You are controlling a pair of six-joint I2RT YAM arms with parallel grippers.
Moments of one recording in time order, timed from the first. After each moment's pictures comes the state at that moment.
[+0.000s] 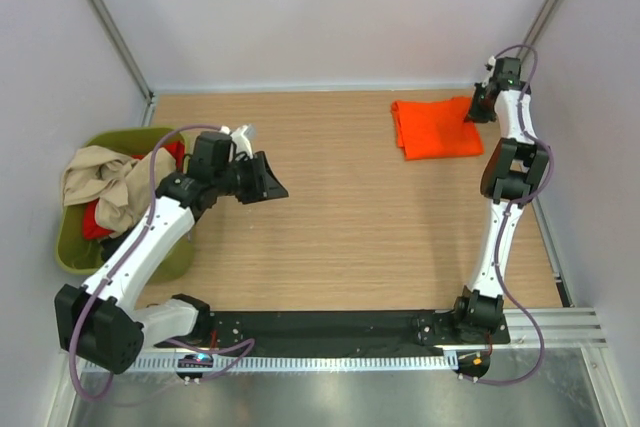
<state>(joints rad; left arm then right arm) -0.36 1.16 1.01 -0.57 0.42 -0.55 -0.24 2.54 2.36 -0.77 -0.15 0.12</state>
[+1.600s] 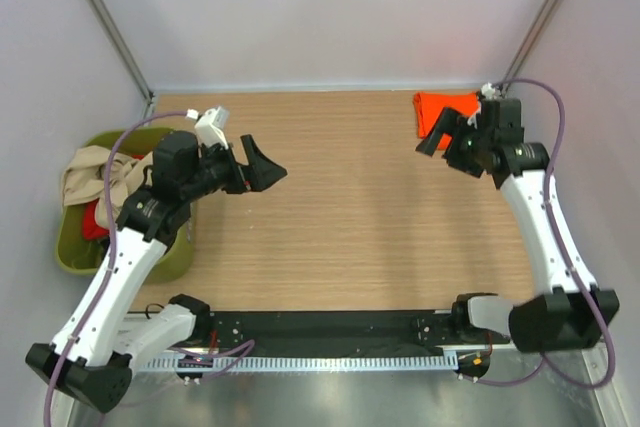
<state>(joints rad) -0.37 0.98 1.13 -0.56 0.37 -0.54 0.04 1.29 1.33 -0.77 -0.16 0.46</state>
